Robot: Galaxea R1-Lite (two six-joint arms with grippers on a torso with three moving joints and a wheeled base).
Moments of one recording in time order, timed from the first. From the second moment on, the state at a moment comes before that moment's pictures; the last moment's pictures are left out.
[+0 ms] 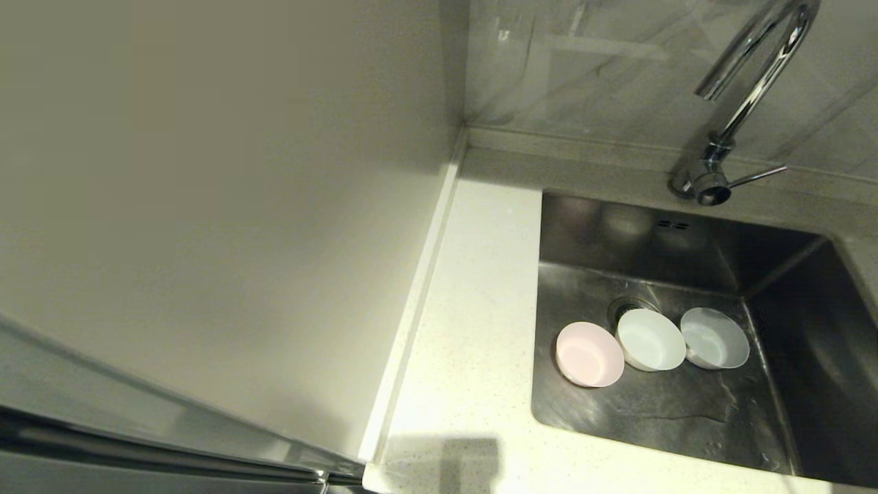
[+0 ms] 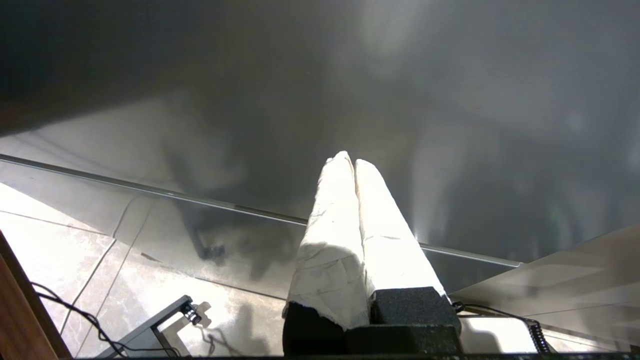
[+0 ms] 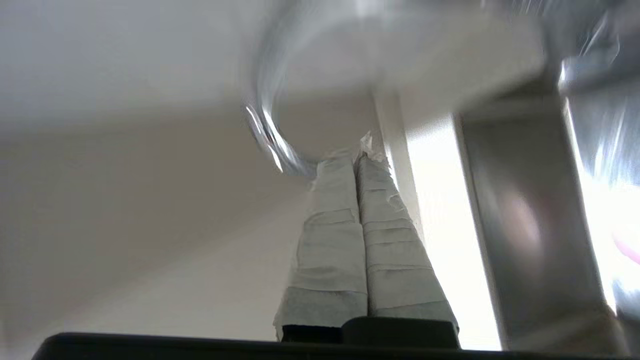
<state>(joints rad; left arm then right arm) 0.00 0.00 0.00 0.00 0.02 -0.02 -0.82 1.77 -1.82 -0.12 1.30 1.50</state>
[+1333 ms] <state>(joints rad) 0.00 0.00 0.00 0.00 0.01 -0.02 -0.48 1.61 -1.33 0.86 0.01 0.58</state>
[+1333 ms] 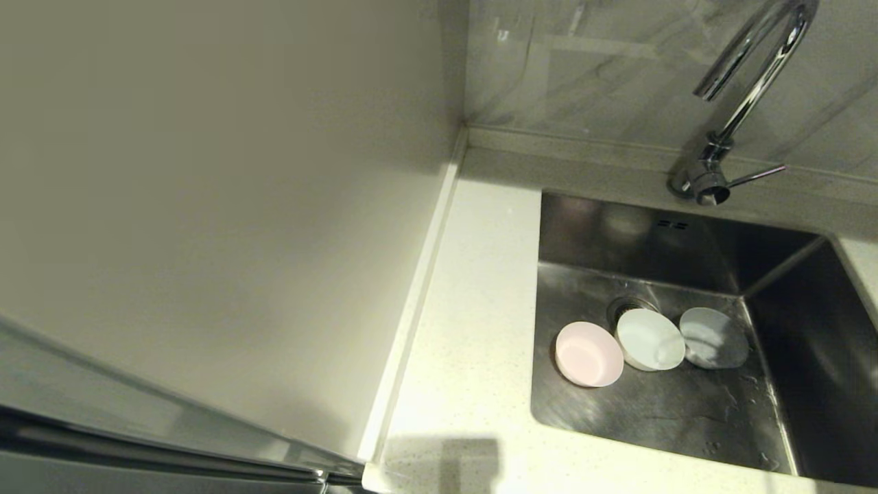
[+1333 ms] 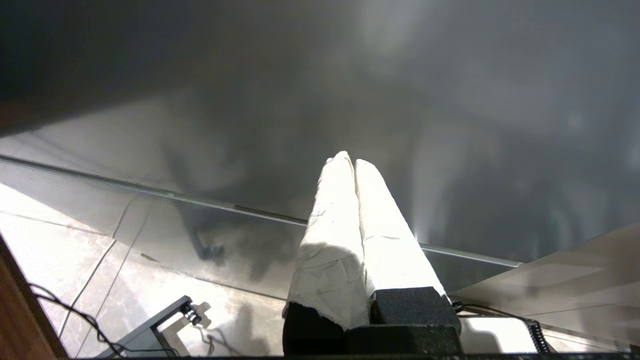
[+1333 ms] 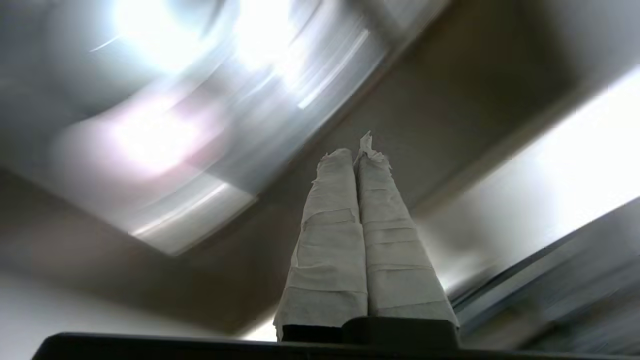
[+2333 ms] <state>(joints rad) 0.00 0.00 0.00 0.00 0.01 -0.02 -0.12 1.83 -1.25 0.25 -0.19 0.00</state>
